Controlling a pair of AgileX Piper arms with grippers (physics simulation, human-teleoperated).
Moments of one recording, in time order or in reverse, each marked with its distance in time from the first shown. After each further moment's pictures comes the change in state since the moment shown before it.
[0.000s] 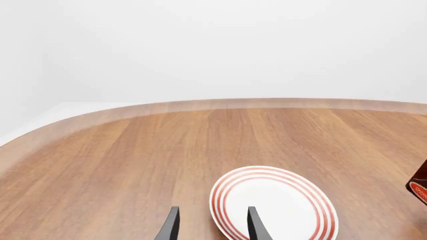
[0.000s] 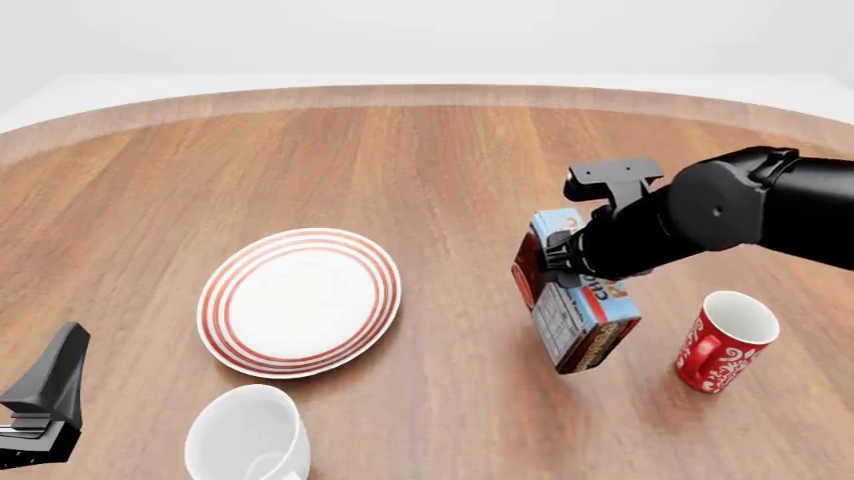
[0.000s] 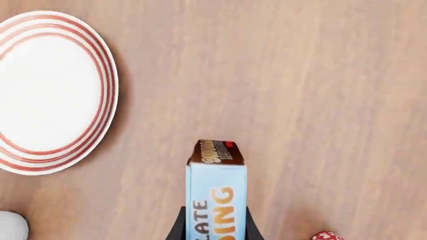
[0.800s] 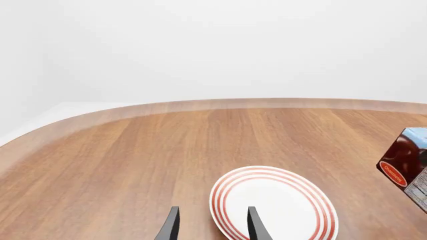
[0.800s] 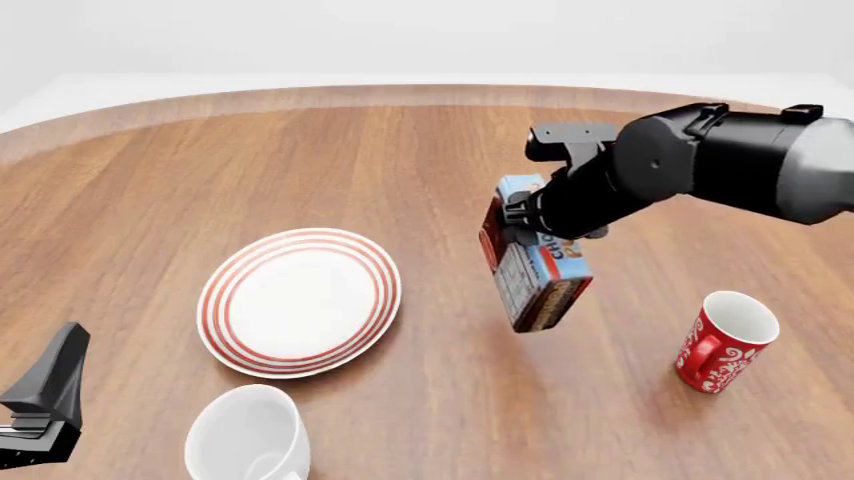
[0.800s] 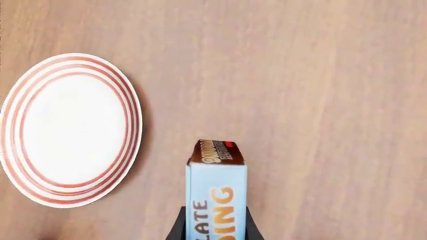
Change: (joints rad) left arm 0.000 0.000 0.000 0.000 0.000; right arm 0.045 0.146 -0.212 0.024 0.070
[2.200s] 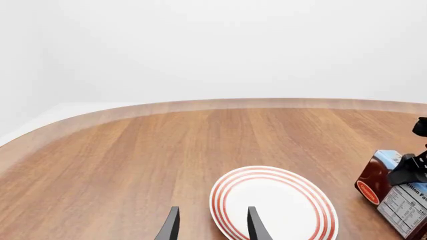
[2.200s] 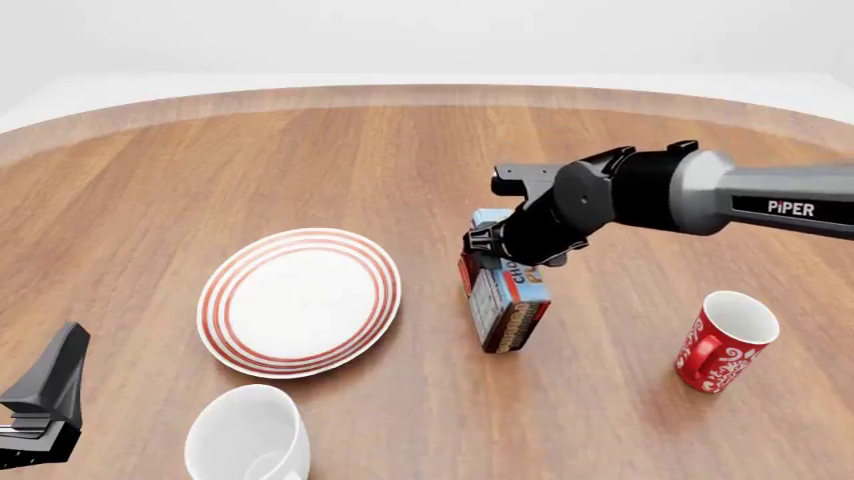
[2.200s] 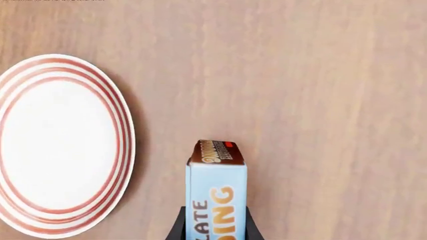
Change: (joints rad) left arm 0.000 0.000 0.000 0.000 0.000; right arm 0.035 0.199 -0.032 -0.099 0.096
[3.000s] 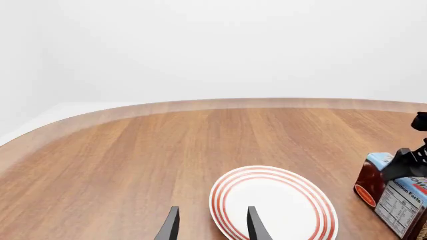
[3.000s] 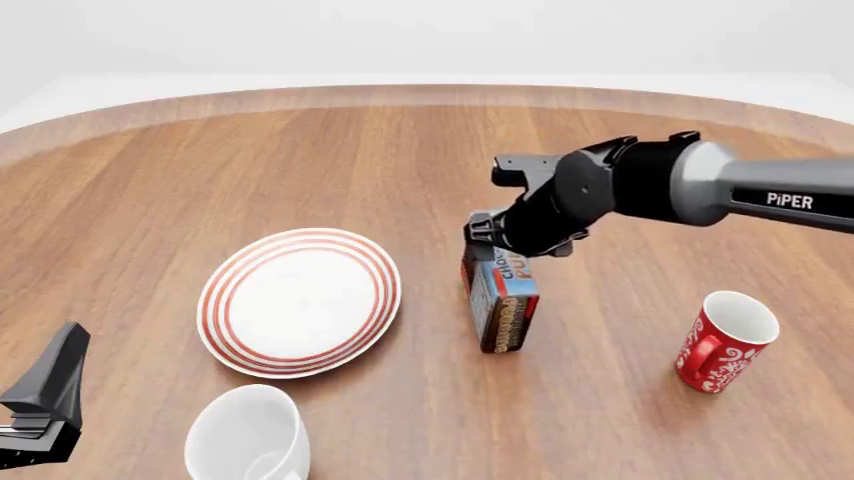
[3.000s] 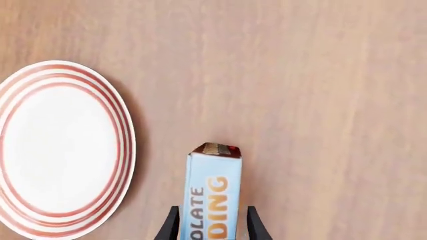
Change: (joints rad) left arm 0.000 0.000 0.000 0.000 0.000; right arm -0.011 0.008 -0.038 0.019 -0.022
